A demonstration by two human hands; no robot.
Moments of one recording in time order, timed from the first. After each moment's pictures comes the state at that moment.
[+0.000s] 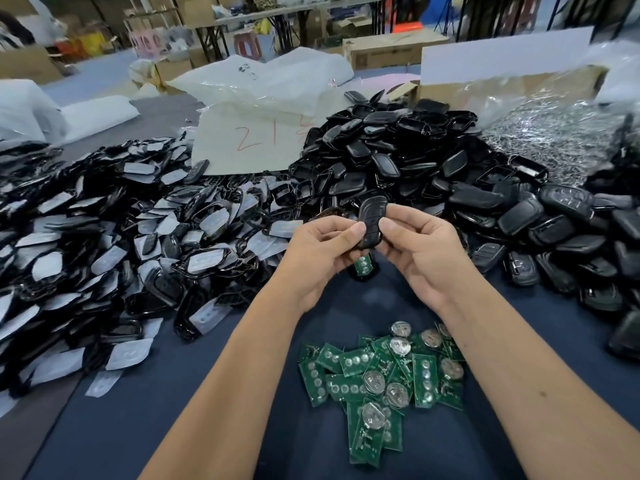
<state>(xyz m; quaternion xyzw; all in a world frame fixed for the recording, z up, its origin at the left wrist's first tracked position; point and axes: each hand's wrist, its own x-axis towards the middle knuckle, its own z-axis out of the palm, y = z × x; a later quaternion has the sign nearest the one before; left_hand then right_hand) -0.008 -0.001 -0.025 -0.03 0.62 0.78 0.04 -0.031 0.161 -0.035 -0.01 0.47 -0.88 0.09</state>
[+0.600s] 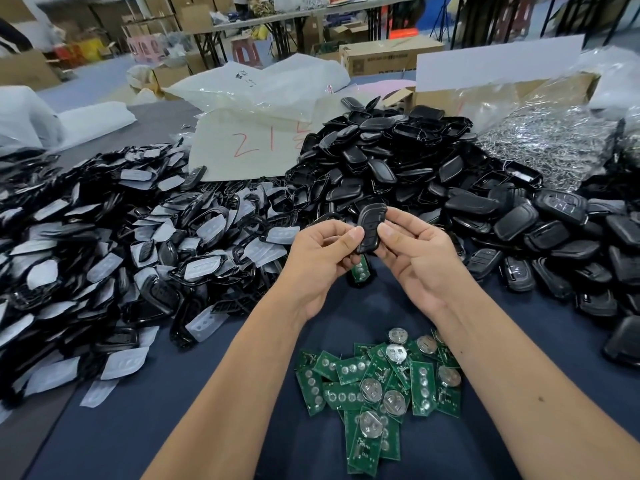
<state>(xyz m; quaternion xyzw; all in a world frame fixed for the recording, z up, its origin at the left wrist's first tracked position) -0.010 0.005 -0.027 -0.02 0.65 0.76 0.02 -0.031 0.161 -0.035 -0.02 0.42 -0.90 0.09</state>
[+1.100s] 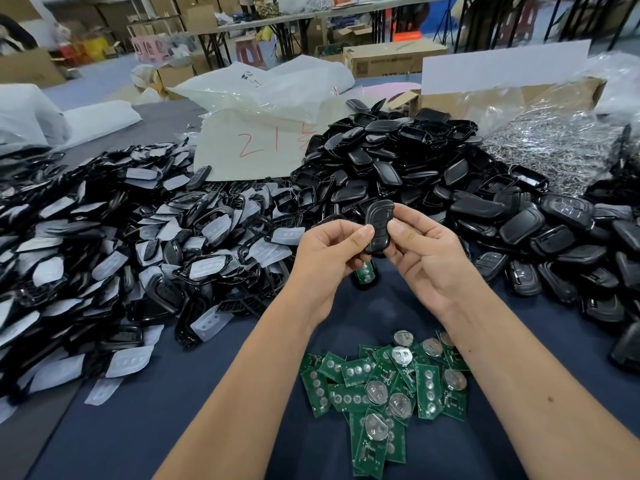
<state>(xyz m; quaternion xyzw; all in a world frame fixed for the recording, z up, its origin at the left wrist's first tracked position) -0.005 0.011 -0.023 -0.02 0.64 0.77 0.00 -0.033 0.163 -0.032 -0.05 0.40 -0.91 0.09</state>
